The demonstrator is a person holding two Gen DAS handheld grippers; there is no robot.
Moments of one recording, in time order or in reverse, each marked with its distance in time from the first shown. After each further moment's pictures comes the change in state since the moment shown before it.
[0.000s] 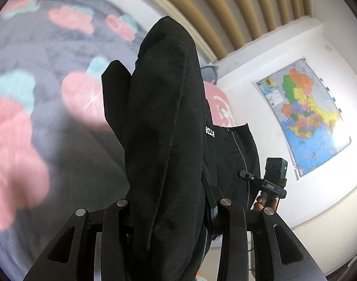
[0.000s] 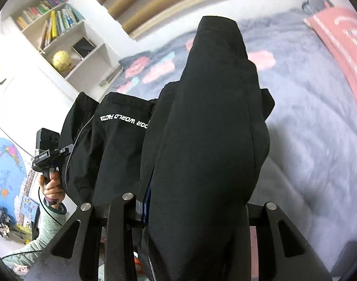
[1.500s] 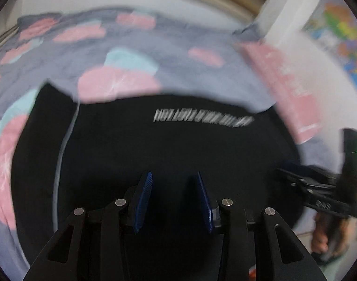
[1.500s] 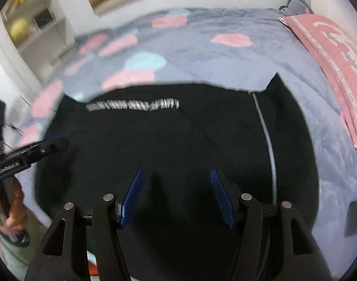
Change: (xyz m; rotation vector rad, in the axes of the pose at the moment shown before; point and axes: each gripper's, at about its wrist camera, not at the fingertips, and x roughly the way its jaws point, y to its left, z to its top) left arm 0.123 -0.039 -0.046 0.238 0.087 0.559; right arm 0.114 0.069 -0.064 -0.067 0.059 -0.479
